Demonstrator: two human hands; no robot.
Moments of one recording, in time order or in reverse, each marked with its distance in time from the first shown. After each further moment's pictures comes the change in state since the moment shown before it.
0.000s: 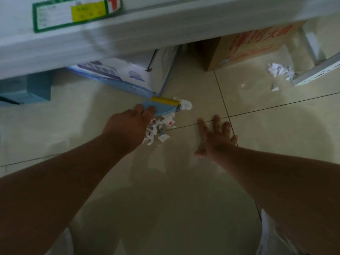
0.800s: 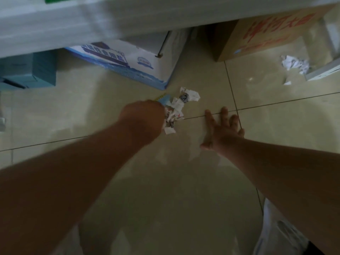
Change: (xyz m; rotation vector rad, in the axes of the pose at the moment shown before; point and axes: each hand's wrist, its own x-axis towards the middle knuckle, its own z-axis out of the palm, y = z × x) left_hand 0.010 0.032 -0.035 0.031 -0.281 -0.160; right_hand -0.001 -0.006 -0.005 -0.060 -0.033 0.021
